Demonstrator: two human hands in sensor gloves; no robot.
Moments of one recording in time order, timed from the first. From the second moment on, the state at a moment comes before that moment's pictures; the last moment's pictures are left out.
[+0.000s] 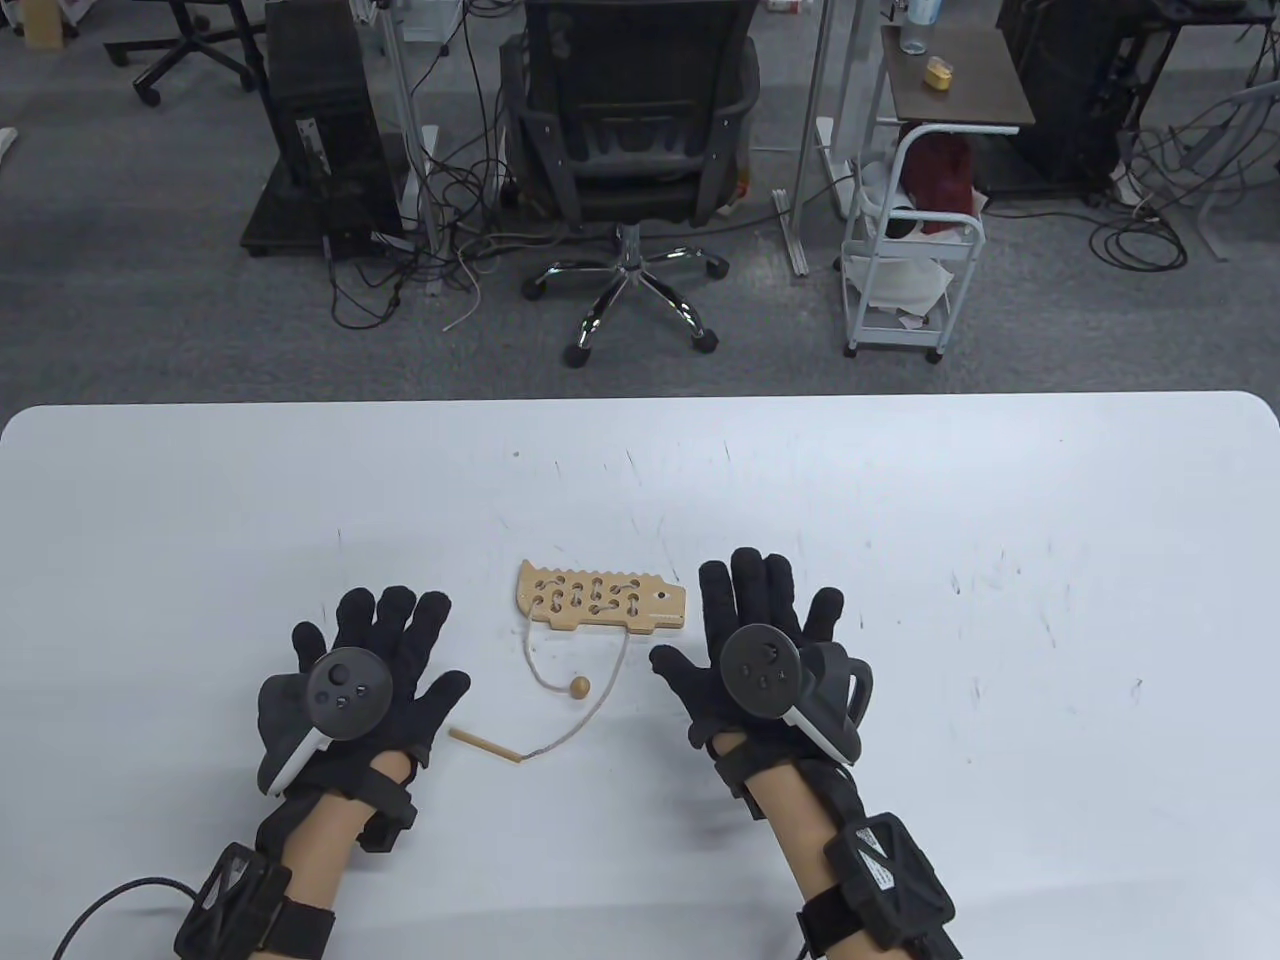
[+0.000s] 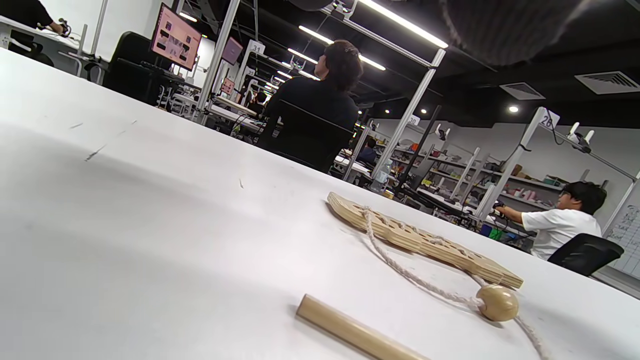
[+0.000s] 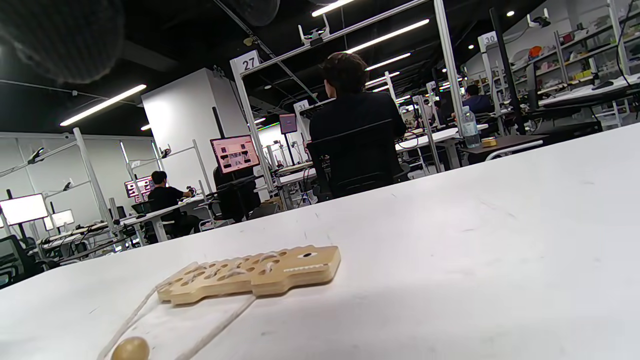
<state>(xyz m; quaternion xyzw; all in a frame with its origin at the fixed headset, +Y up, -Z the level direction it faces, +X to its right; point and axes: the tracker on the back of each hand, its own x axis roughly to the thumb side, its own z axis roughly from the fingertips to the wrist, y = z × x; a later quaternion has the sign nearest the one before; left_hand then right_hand) -0.287 -0.725 -0.335 0.02 -0.05 0.20 0.98 0.085 -0.694 -0.335 0.08 -0.11 0.97 0.18</state>
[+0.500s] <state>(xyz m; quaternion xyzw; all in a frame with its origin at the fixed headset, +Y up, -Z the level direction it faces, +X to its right) -0.290 -0.721 -0.334 0.01 -0.05 0.20 0.98 0.092 -0.706 -0.309 0.07 -0.14 0.97 0.18</state>
